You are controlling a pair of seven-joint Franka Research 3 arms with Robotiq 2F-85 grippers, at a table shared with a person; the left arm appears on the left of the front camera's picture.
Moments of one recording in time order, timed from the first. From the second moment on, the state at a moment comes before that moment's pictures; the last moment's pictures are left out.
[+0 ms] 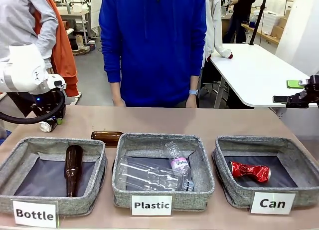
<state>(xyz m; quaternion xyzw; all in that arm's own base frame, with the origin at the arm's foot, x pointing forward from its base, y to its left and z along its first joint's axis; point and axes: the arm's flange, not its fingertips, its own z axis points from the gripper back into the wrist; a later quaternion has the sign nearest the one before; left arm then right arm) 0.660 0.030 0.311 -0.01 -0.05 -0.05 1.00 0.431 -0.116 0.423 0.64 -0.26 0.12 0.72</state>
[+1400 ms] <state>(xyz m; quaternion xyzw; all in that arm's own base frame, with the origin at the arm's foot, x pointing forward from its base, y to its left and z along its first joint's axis) 0.379 0.076 0.464 -0.13 -0.12 -0.34 0.93 0.431 -0.116 0.423 0.64 -0.26 0.12 0.72</state>
